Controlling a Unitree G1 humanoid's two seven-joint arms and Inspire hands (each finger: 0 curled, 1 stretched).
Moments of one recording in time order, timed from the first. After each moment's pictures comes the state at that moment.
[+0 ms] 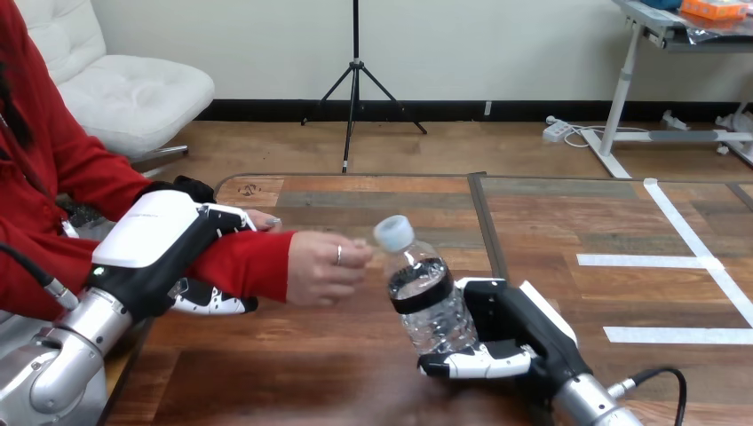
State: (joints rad) left arm -0.55 0.69 -0.40 1.13 0.68 -0.95 0.47; right arm -0.25 -0.16 -0.05 0.93 0.04 -0.66 0.50
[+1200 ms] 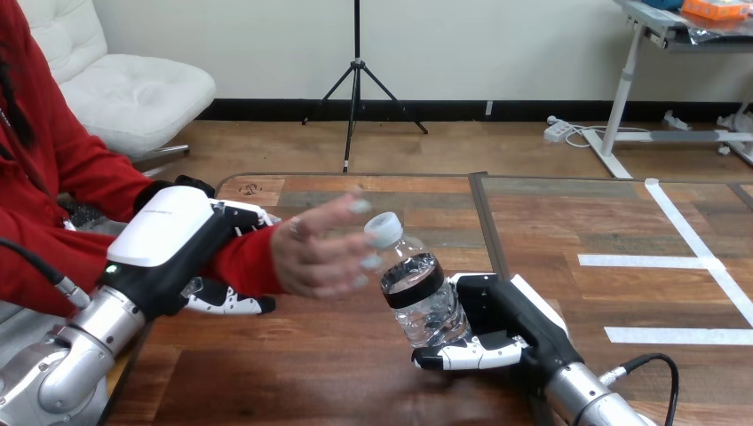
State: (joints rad) left arm -0.50 0.68 -0.35 1.01 0.67 -0.97 0.42; right arm -0.35 -0.16 -0.05 1.07 0.00 -0.67 0.47
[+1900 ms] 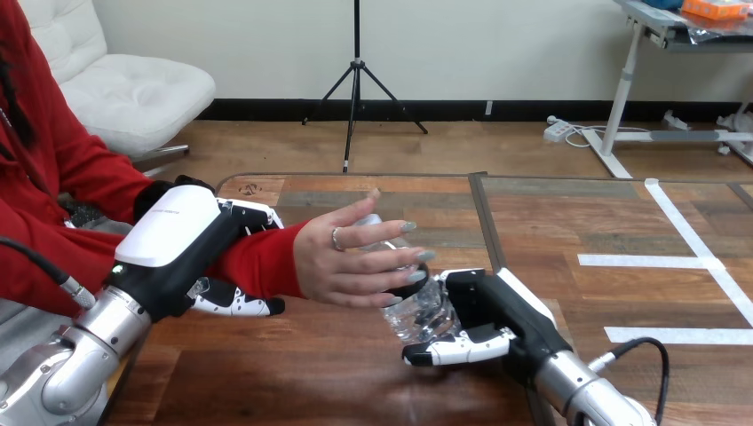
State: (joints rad) left arm -0.47 0.67 -0.33 0.96 0.63 -0.98 0.36; right arm -0.42 -0.16 -0.02 1.14 -0.08 -0.67 0.42
